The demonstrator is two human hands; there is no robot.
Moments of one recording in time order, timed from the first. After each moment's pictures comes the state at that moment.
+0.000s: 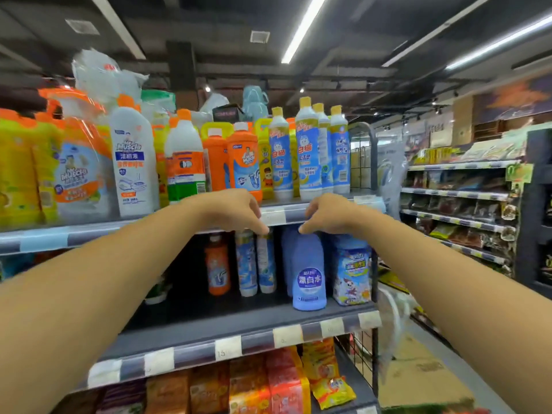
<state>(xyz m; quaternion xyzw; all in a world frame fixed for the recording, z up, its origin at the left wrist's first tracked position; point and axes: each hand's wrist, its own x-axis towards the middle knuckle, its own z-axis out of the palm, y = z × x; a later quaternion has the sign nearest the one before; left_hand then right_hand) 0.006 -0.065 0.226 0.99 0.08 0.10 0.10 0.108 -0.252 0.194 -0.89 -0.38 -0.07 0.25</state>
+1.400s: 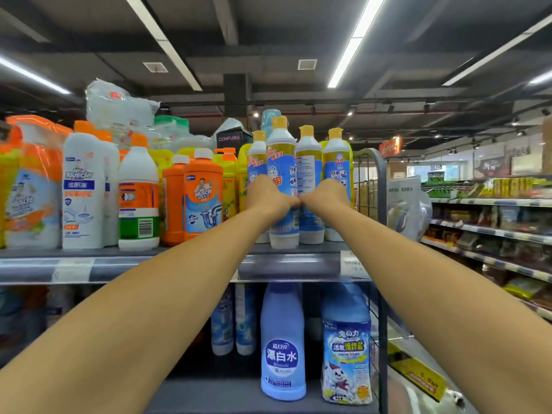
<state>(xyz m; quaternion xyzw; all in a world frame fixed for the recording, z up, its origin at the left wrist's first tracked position) 0.236 -0.128 0.264 0.80 0.20 0.46 0.34 0.339 -0.204 0.266 -0.80 -0.29 -0.16 0.50</state>
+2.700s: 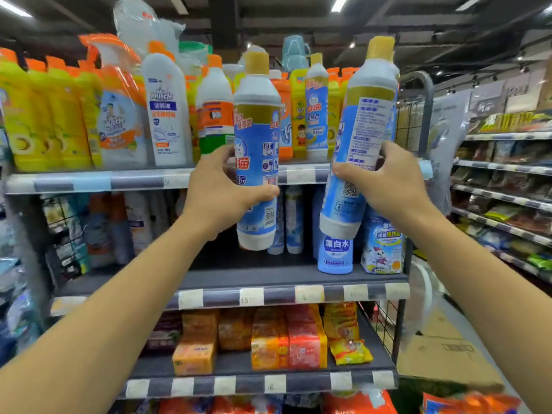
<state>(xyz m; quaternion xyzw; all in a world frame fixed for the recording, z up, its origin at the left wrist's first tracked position) -0.062 -0.087 0.152 0.79 0.07 0.47 0.38 0.094 -0.277 0.153 -0.66 -0.38 -0.17 0.62</state>
